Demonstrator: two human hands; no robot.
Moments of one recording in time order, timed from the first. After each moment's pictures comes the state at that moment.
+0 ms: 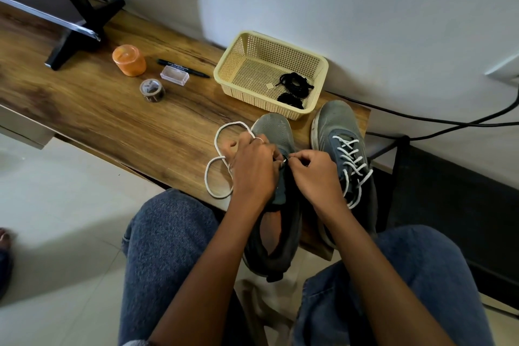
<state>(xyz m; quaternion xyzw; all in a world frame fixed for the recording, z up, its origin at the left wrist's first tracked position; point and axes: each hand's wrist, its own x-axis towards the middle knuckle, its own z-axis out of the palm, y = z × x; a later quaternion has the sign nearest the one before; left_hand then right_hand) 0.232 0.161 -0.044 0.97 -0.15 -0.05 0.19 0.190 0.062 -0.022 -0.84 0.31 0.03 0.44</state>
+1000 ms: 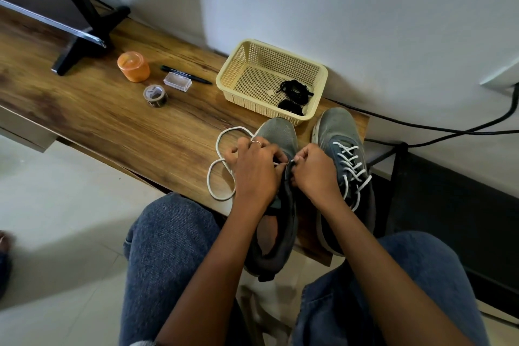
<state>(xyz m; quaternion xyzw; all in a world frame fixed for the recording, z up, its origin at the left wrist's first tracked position) 0.236 0.157 -0.056 0.96 -0.12 -0.02 0.25 0.209 0.056 -0.036 -0.87 0.31 0.04 0.37</state>
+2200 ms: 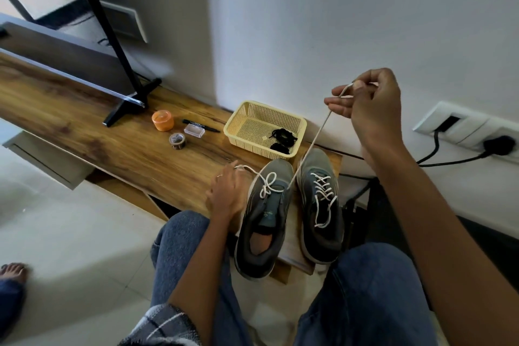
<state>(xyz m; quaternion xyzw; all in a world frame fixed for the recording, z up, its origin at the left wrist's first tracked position) 0.240 0.204 -0.049 0.89 0.02 -0.08 0.44 0.198 0.014 0.178 -0.74 0.19 -0.27 0.59</state>
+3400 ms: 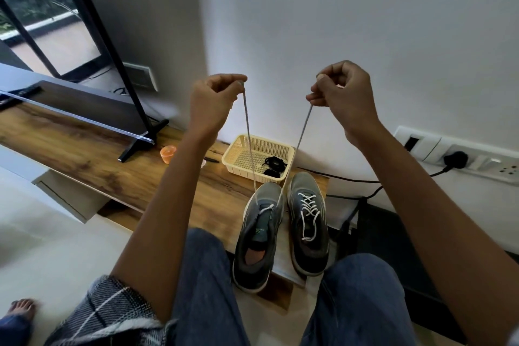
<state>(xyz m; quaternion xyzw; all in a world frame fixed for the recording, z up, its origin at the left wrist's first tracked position) 0.260 0.195 0.225 0.72 -0.14 0.08 0.68 0.185 -0.001 0.249 -0.76 0.08 -0.28 0.58</state>
